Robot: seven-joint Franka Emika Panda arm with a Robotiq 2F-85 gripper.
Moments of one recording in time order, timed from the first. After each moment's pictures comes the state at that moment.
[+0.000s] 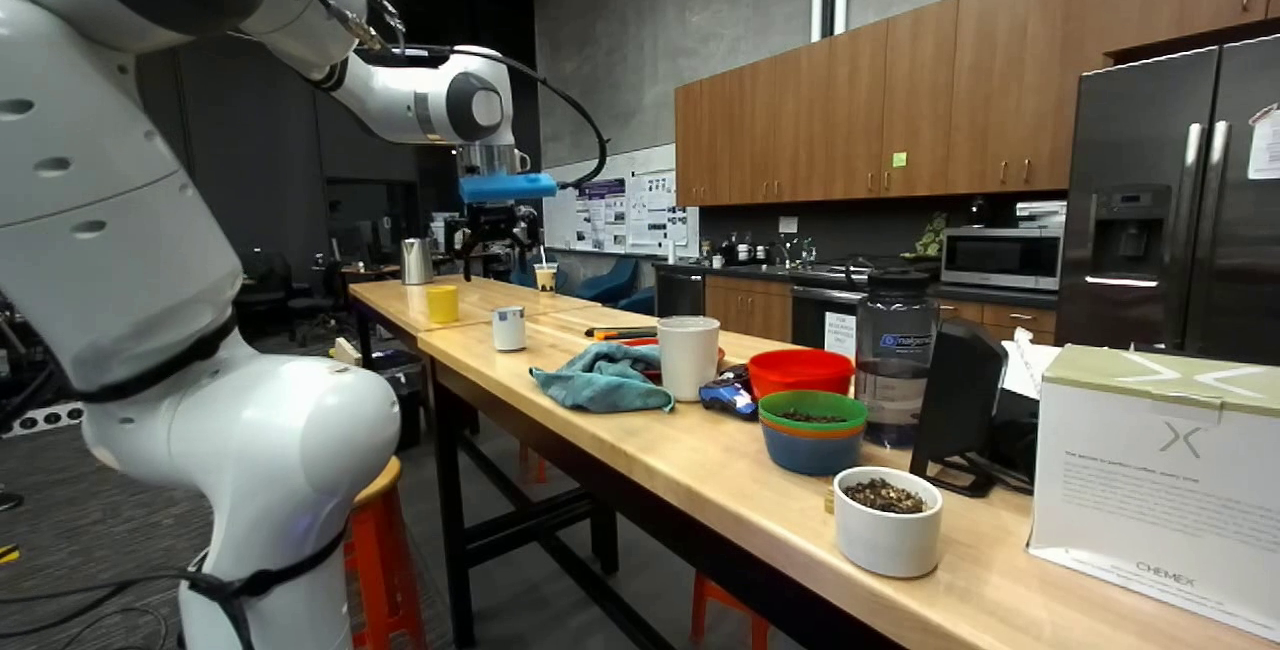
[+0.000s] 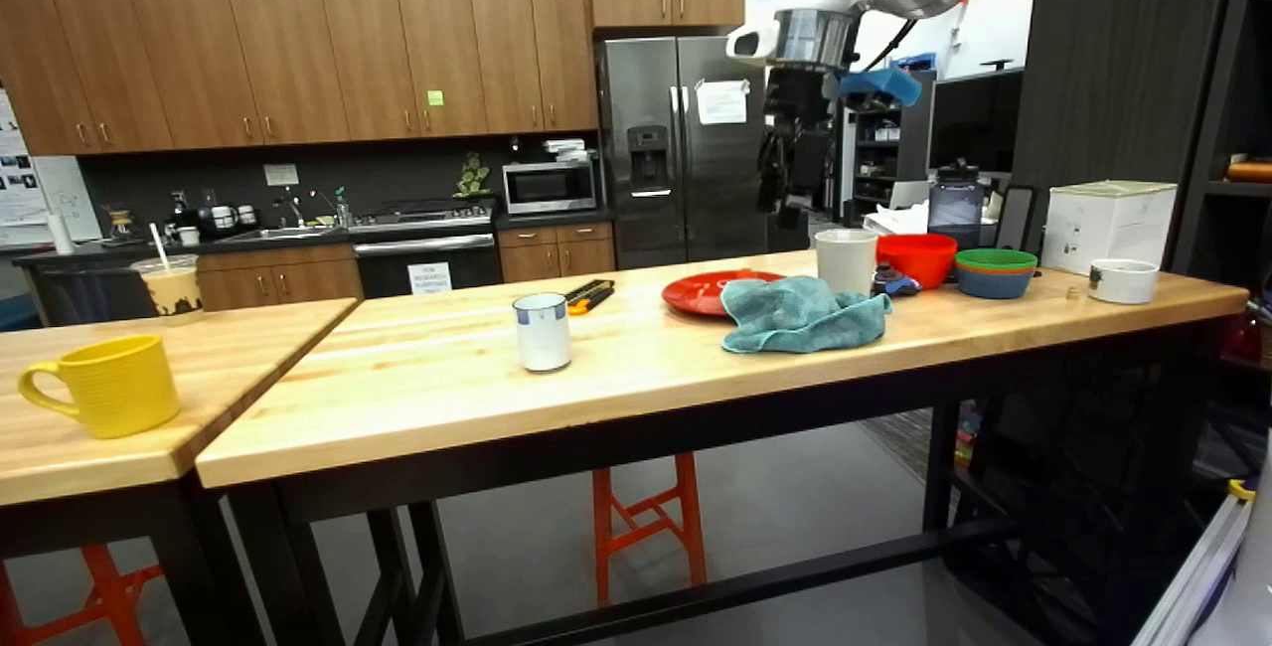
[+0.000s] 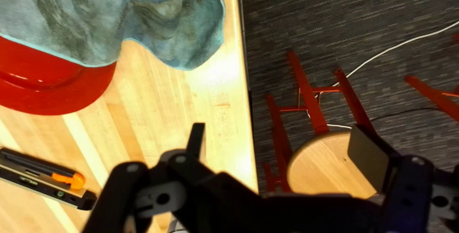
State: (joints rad) arm 0.25 -0.44 0.05 -2.24 0.12 2.00 -0.77
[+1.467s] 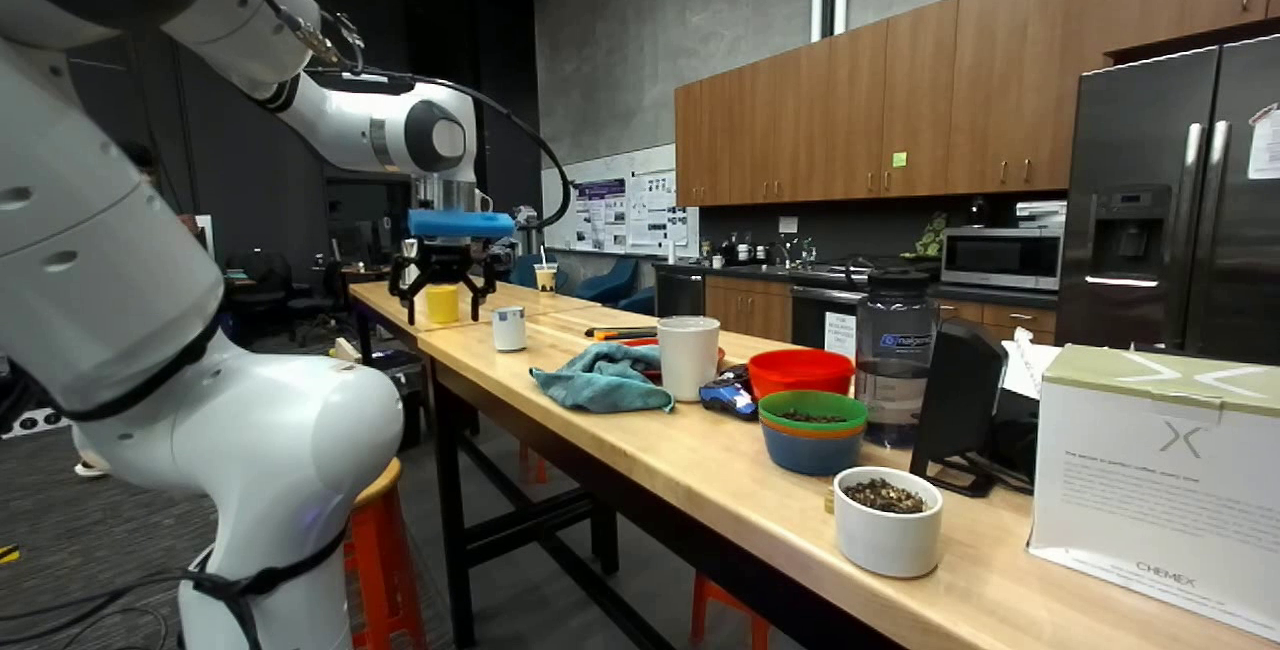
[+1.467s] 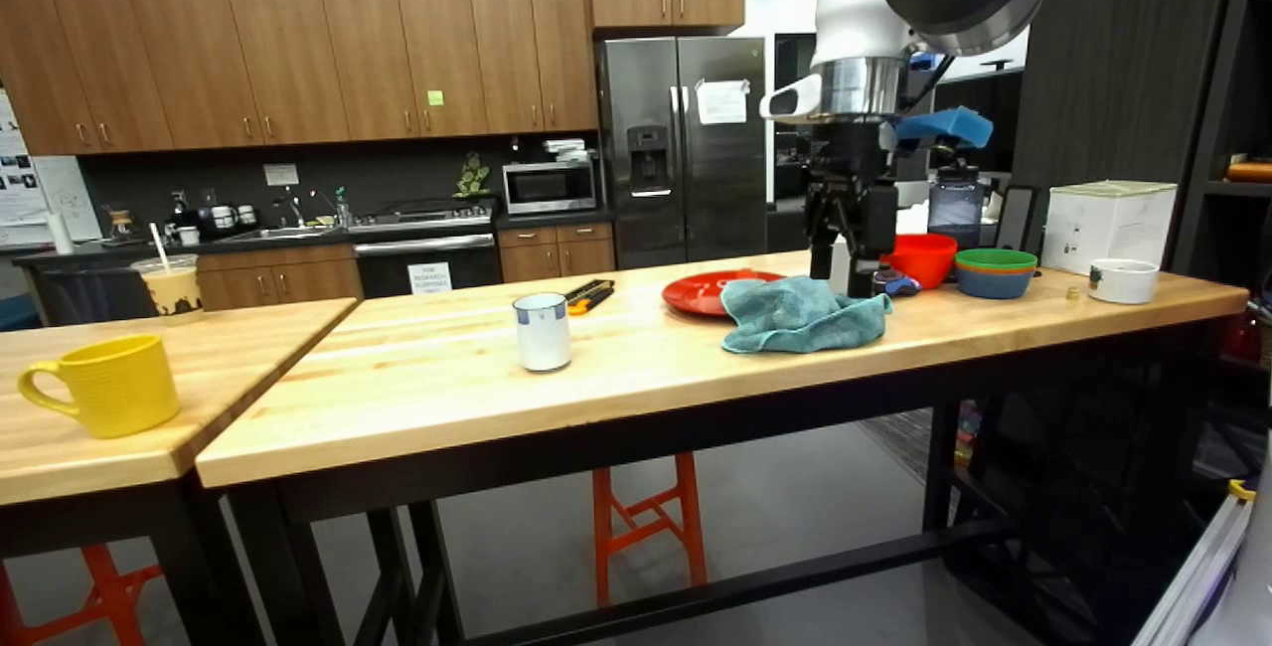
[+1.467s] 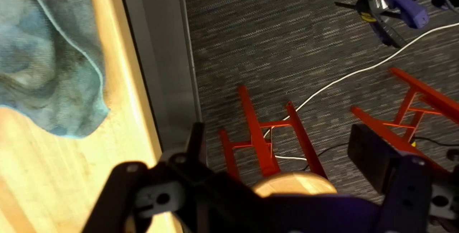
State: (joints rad) arm 0.31 -0.58 0.08 -2.45 0.16 1.92 -0.72
